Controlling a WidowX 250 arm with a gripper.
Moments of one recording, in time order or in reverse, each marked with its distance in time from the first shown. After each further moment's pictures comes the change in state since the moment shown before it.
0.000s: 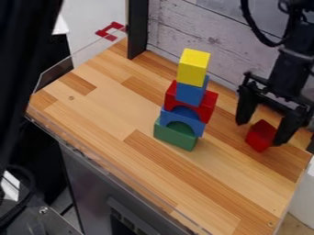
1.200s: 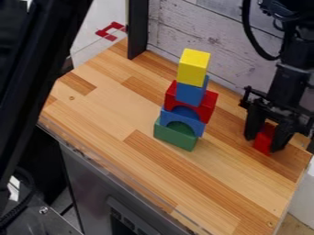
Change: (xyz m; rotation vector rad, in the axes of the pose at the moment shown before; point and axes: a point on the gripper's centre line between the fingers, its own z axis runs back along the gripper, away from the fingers) arm 0.019 0.004 -0.017 -0.064 -0.009 0.037
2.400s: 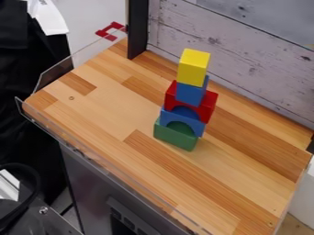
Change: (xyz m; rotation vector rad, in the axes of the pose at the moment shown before) arm -0.112 -0.028 0.210 0.166 -0.371 0.197
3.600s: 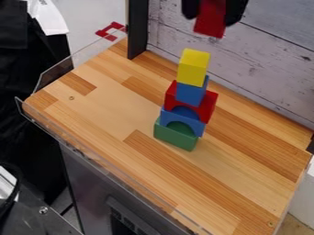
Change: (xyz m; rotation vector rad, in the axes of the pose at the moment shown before) arm -0.050 0.065 -0.058 -0.152 0.290 0.247
